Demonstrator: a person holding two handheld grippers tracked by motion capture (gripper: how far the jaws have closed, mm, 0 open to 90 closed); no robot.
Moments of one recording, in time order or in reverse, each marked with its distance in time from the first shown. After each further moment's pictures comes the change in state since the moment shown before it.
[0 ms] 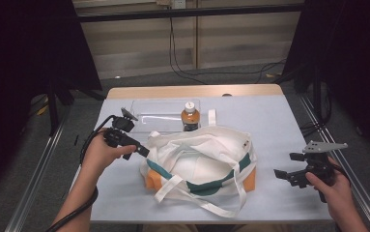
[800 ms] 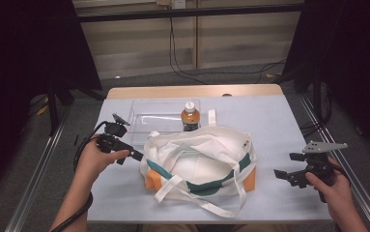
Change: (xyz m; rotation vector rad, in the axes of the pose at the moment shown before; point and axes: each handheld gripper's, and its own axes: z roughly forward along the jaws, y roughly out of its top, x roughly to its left) left arm 0.017 -0.022 0.004 -0.009 -0.023 -0.042; right arm 0.000 0.000 0.000 0.001 0.001 -0.002
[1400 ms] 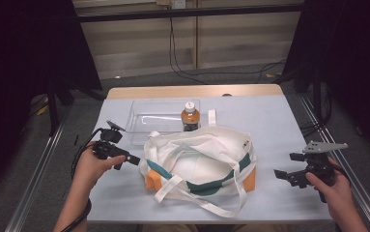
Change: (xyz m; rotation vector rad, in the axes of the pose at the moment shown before) left arm 0.010 -0.020 0.010 -0.034 -0.004 -0.038; right arm 0.000 0.000 0.000 0.003 -0.001 0.003
